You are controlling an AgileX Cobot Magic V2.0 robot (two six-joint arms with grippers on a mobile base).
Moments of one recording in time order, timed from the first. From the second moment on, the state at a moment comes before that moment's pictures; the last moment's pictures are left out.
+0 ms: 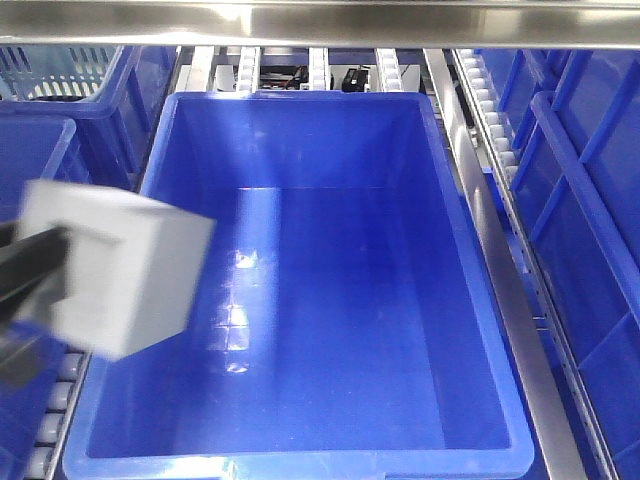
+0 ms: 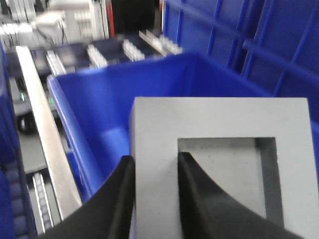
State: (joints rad) left arm -0.50 0.73 -0.64 0.11 0.22 -0.19; right arm 0.03 -0.01 0.03 -0.06 0.13 0.04
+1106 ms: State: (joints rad) left arm -0.60 1.68 -1.10 0.07 0.13 -0.19; right arm 0.03 -0.01 0.03 -0.06 0.13 0.04
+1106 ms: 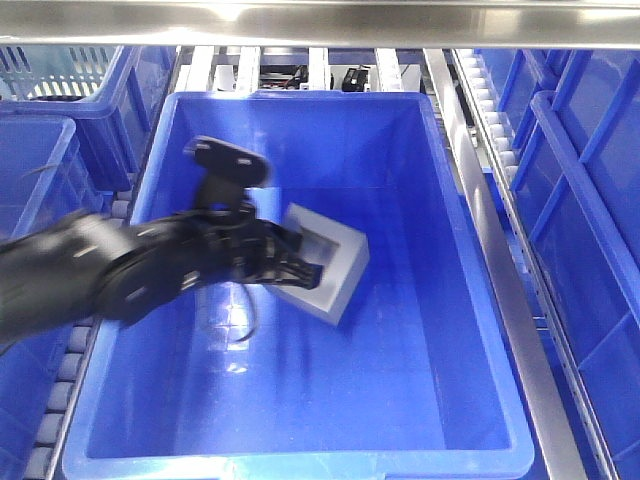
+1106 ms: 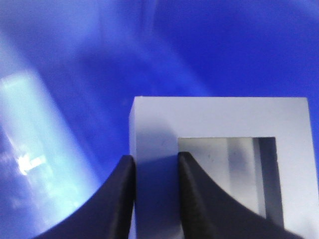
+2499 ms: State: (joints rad) left arm -0.60 1.31 -0.78 0.06 -0.08 -0.19; right arm 0.03 -0.01 0.03 -0.06 0.13 0.04
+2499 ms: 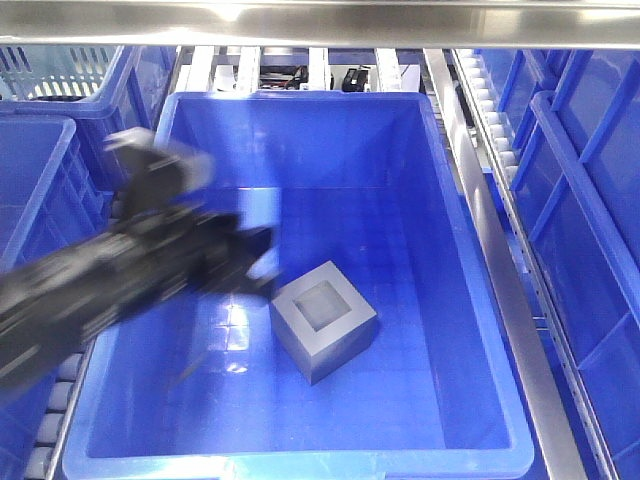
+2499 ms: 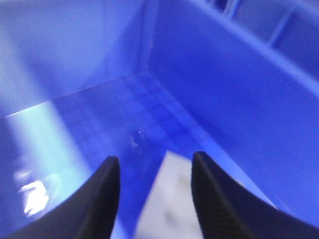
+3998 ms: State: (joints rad) left arm -0.60 0.04 -0.31 0.05 0.41 -0.11; right arm 0.03 -0.01 0.03 -0.06 0.13 0.04
